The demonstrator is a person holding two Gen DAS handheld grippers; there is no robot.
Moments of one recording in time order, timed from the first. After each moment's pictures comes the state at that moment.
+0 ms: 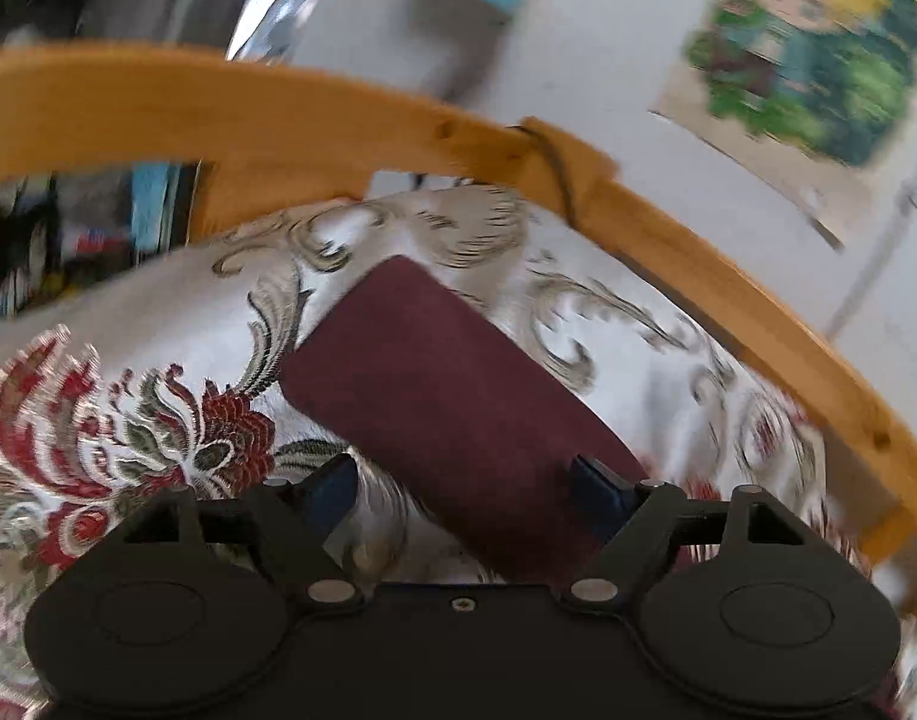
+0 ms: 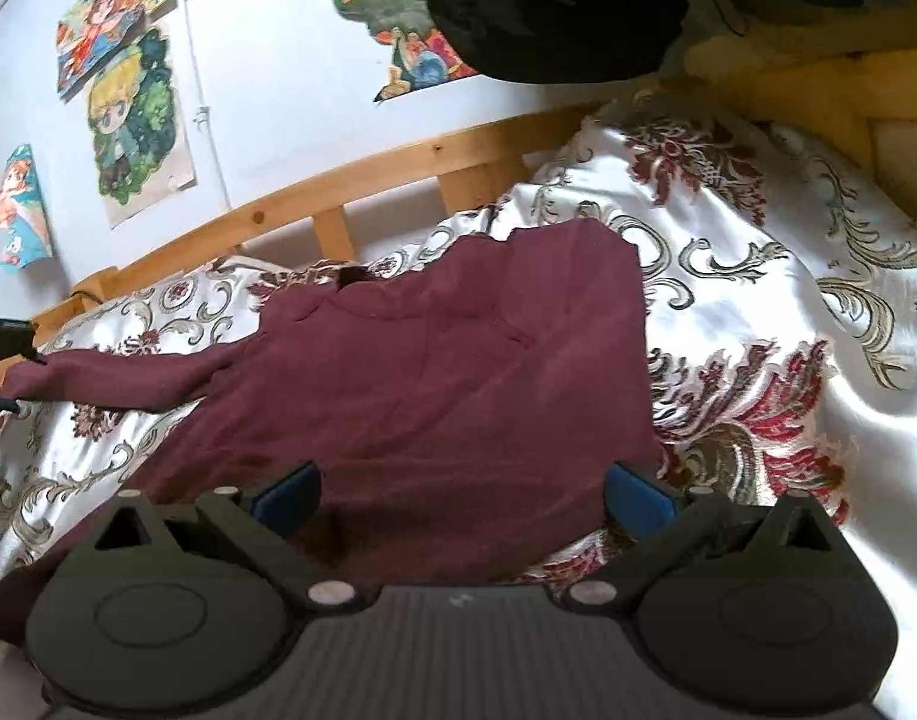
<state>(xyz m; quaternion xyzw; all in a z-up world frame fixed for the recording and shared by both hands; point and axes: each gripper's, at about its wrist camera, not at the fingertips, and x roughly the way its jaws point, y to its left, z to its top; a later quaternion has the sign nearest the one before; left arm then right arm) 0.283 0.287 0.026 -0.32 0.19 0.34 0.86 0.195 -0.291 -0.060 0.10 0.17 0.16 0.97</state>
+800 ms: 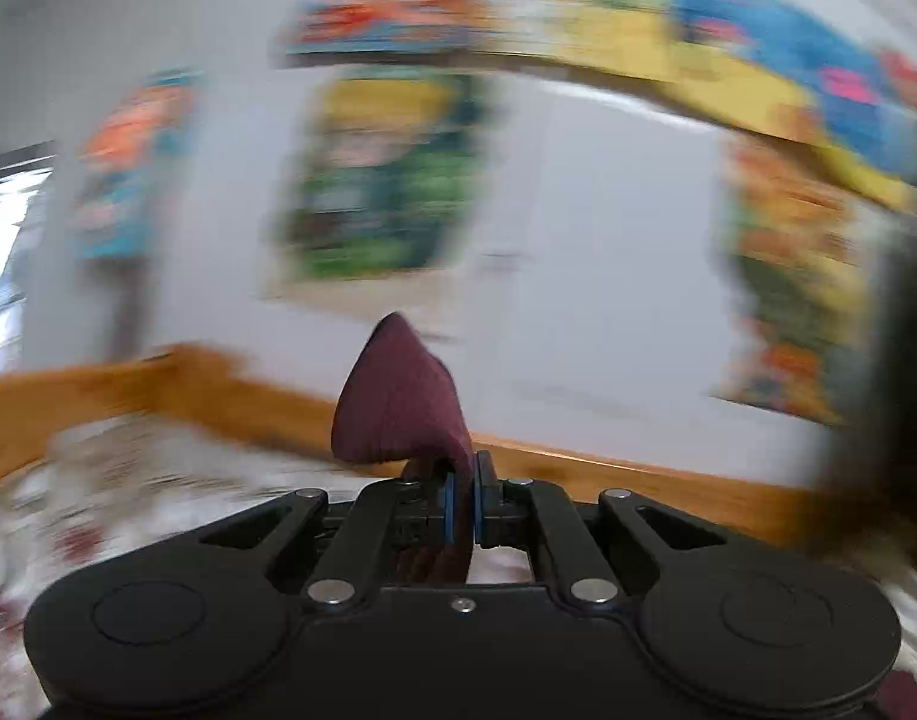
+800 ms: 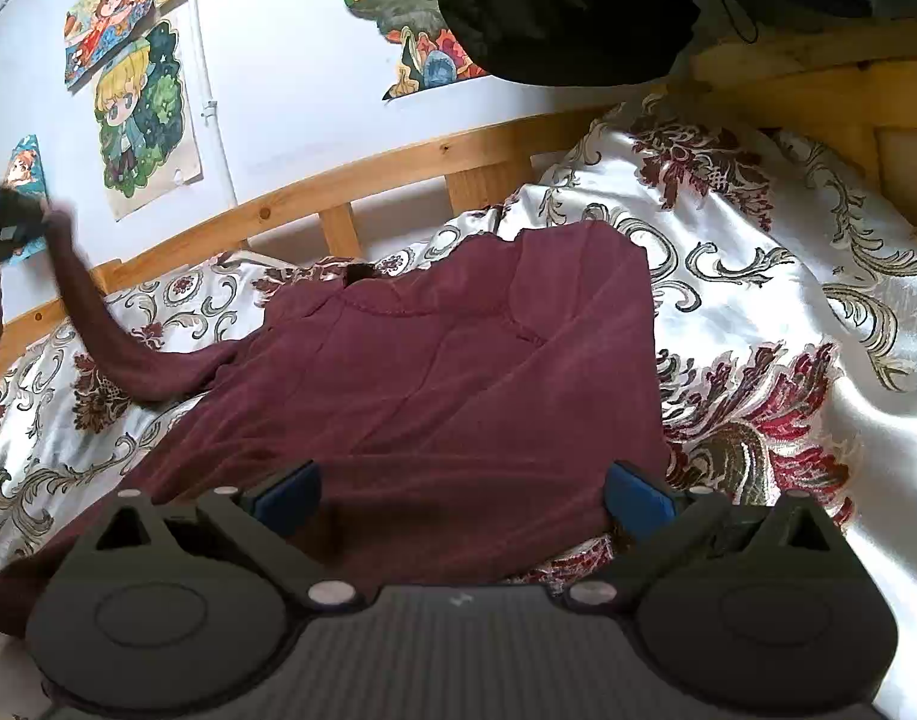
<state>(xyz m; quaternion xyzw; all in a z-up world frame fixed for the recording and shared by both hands) 0.295 0.104 0.121 -0.08 0.03 0.09 0.99 0.193 -0.291 -0.059 0.10 0.17 0.16 0.97</state>
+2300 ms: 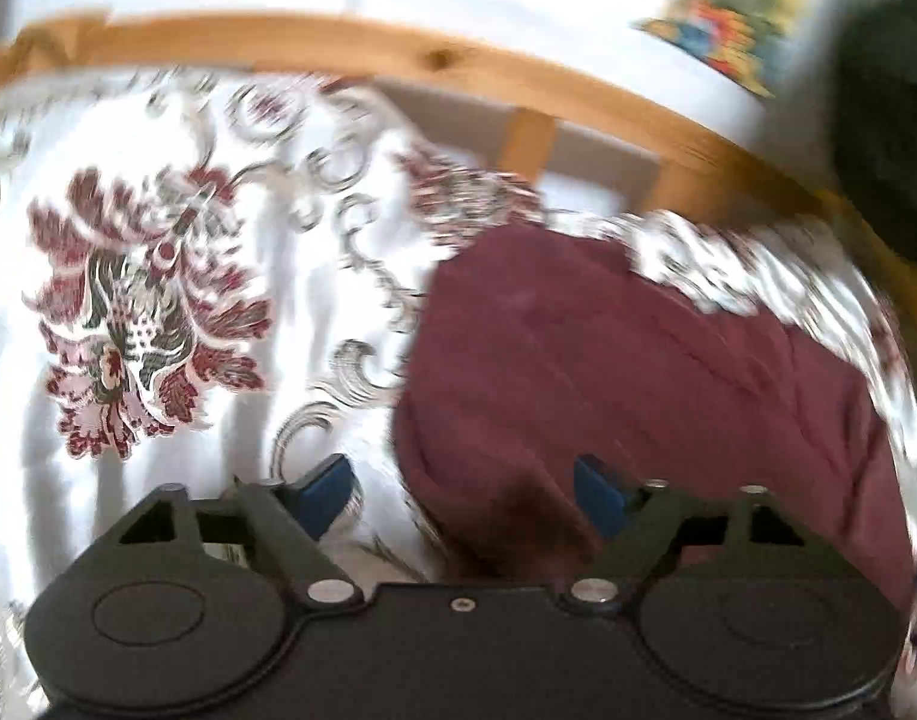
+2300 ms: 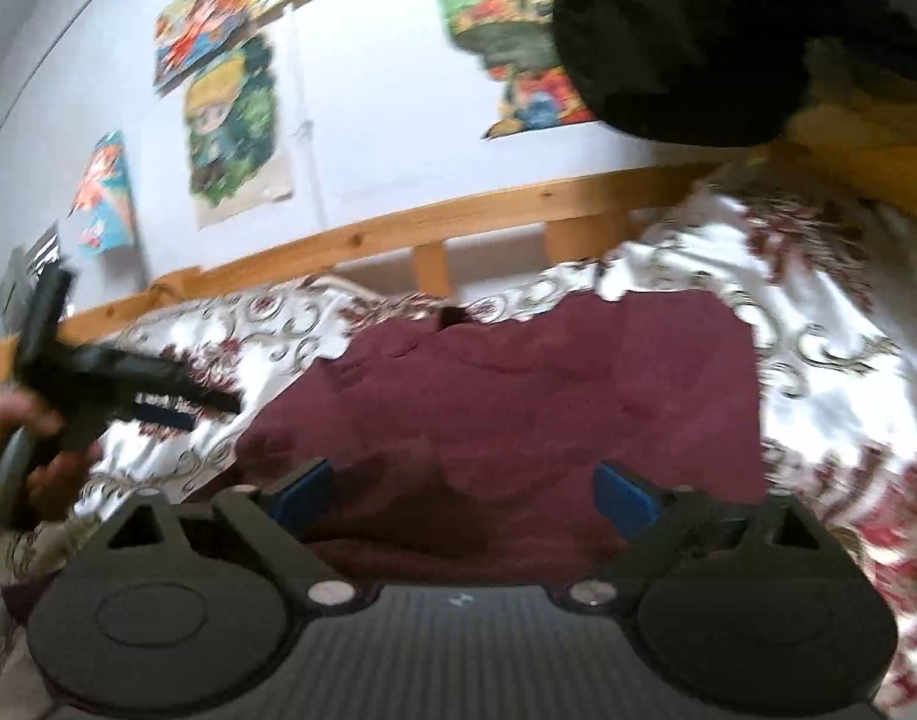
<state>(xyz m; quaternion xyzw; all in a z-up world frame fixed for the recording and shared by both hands) 0.335 0.106 -0.022 -0.14 0.33 -0.02 0.93 0.205 -0.251 -0.036 0.04 0.13 0.25 0.96</state>
